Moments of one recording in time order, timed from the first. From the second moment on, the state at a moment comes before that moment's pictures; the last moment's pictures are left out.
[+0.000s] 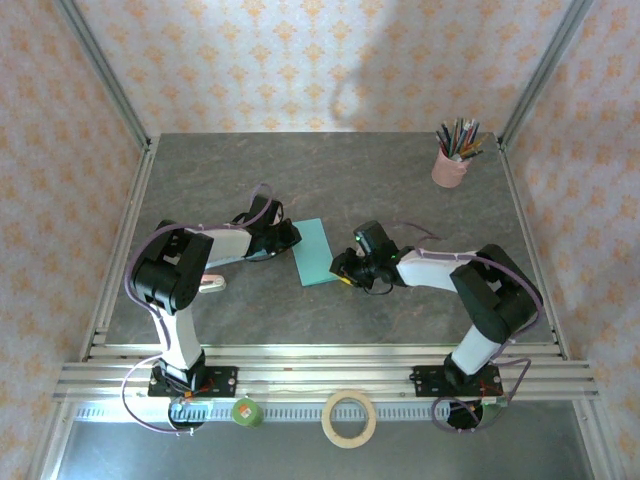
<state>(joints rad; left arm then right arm) -0.34 1.87 0.95 0.02 0.28 -0.86 0.63 1.65 0.75 -0.02 -0.37 1.05</state>
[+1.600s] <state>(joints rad) -0.38 1.87 0.92 0.22 0.43 -0.91 0.63 1.57 0.68 -0.01 -0.20 1.18</state>
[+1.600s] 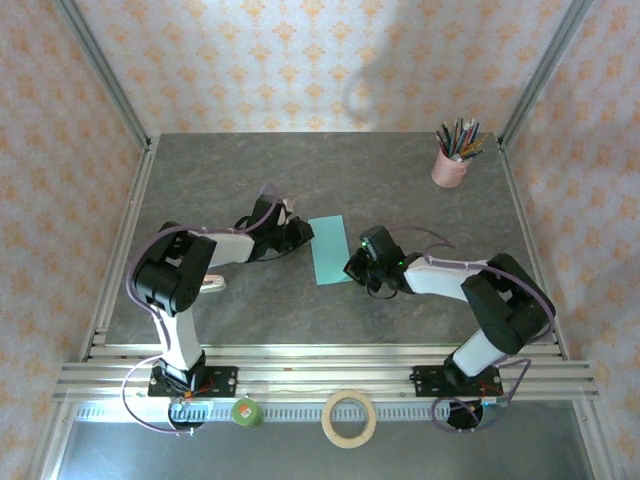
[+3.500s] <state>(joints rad) -0.41 1.97 1.01 0.14 0.43 -0.85 0.65 1.83 0.79 0.32 -0.29 1.22</state>
